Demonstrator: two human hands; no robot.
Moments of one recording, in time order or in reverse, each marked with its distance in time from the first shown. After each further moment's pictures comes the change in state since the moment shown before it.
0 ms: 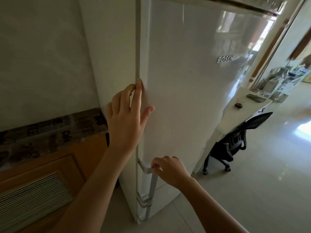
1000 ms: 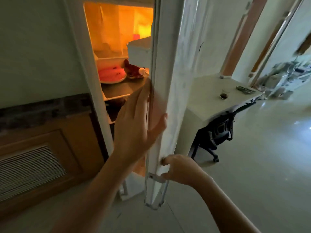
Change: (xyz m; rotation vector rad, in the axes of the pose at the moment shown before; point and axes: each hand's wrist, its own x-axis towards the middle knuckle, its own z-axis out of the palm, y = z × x) left_hand -0.063 0.244 -0.109 -0.440 -0.108 -0.030; right_hand -0.211 0.131 -0.044 -0.031 -0.149 -0.031
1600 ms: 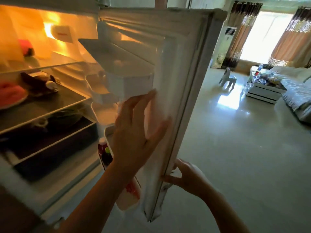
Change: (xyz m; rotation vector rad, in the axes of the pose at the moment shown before) left_hand 0.022 0.109 0.115 -0.479 -0.156 0.080; right_hand -0.149 0.103 -0.029 0.277 0.429 0.364
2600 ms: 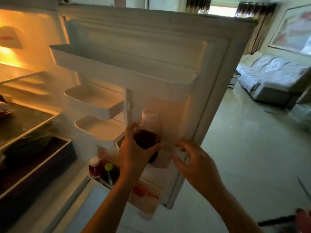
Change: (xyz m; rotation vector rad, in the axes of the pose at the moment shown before) left_hand -0.010 -0.091 0.073 -0.388 -0.314 -0.507; right_hand 0.024 -0.058 -0.020 -0.147 0.613 0.320
